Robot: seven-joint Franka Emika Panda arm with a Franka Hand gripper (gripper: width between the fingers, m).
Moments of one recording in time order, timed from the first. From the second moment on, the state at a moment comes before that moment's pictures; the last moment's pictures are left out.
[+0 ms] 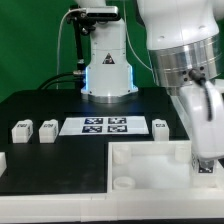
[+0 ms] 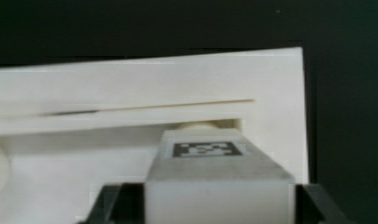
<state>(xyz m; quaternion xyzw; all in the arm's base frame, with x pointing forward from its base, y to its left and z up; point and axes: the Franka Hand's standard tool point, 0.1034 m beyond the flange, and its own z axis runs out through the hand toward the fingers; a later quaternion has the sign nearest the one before) 0.628 0.114 0.068 -0.65 0.75 0.08 0.08</state>
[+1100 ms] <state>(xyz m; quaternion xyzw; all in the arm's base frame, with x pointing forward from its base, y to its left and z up) 0.622 0.129 0.097 -0.63 0.76 0.07 0.10</state>
